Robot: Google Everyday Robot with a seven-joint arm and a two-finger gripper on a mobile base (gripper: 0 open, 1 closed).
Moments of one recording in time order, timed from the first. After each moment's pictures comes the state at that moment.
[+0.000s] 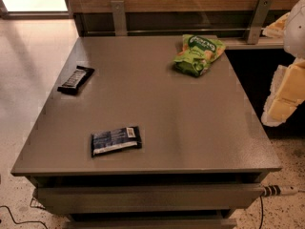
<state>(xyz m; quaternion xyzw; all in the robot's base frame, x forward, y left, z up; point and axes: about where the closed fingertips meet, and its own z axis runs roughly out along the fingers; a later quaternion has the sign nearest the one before) 0.438 -0.212 0.993 -0.60 0.78 -0.05 0.18</state>
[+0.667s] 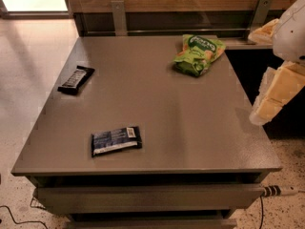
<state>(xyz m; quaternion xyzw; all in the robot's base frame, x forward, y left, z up) 0.452 -0.198 0.978 -0.62 0.76 0.00 0.22</state>
